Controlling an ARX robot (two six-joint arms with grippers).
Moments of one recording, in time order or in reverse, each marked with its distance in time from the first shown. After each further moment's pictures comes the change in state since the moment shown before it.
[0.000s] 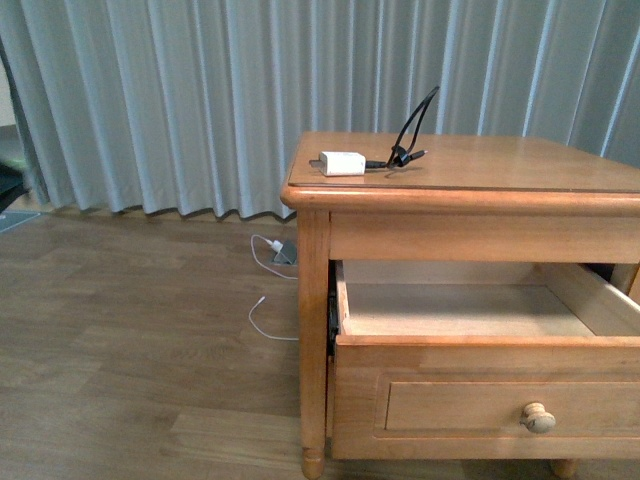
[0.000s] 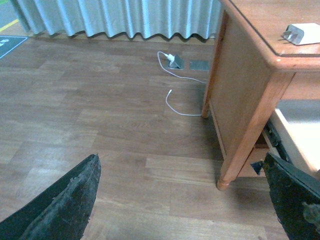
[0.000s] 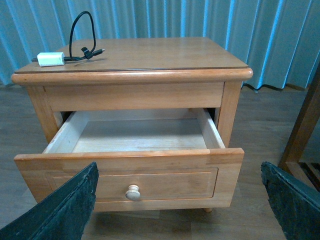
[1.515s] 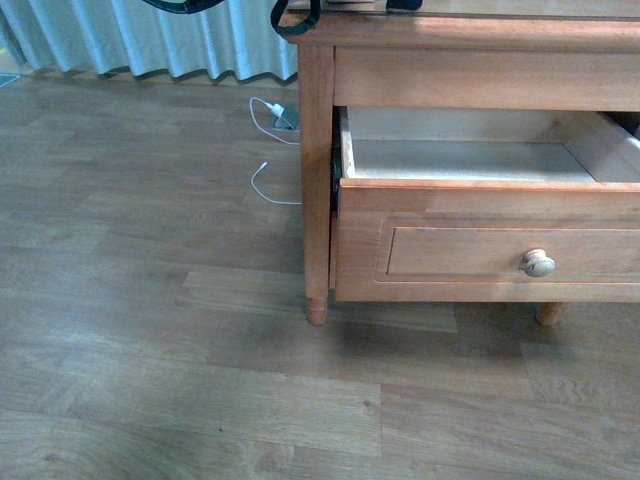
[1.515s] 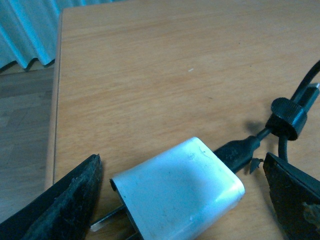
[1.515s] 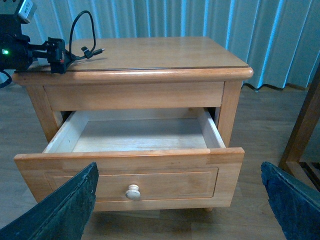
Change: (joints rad) left arm -0.198 1.292 1.382 -0.077 0.078 0.036; right arm 0.000 0.000 0.000 0.000 0.000 0.000
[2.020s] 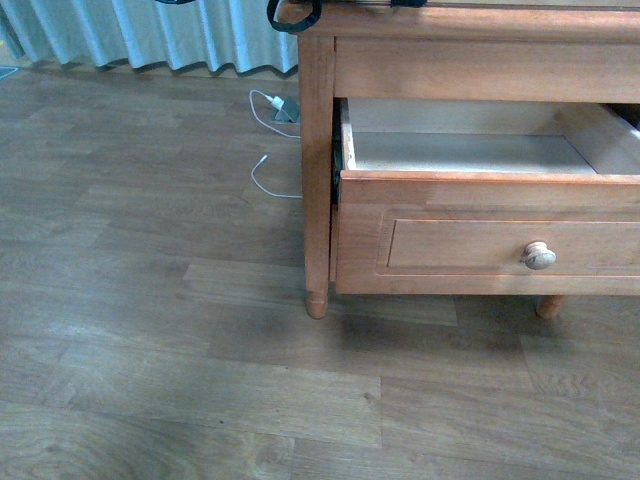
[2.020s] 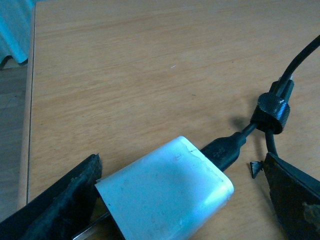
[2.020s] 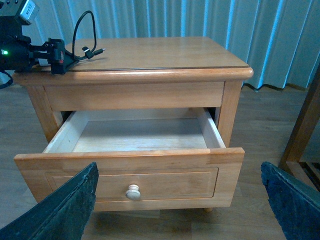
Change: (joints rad) left arm 0.012 0.014 0.026 -0.029 0.096 -0.017; right arm 0.000 0.000 0.000 0.000 0.000 0.000
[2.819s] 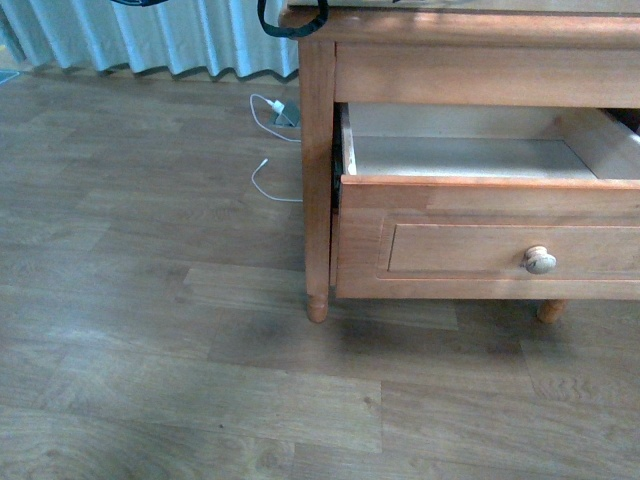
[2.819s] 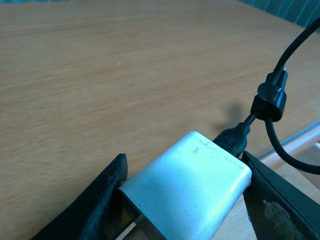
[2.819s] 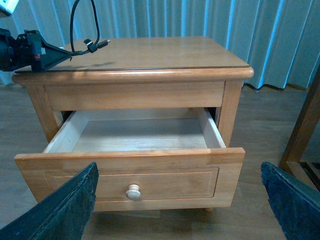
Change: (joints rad) left arm -0.039 -0.198 -0.309 0.163 0.129 -0.047; right arm 0.000 0.000 0.000 0.000 0.000 0.000
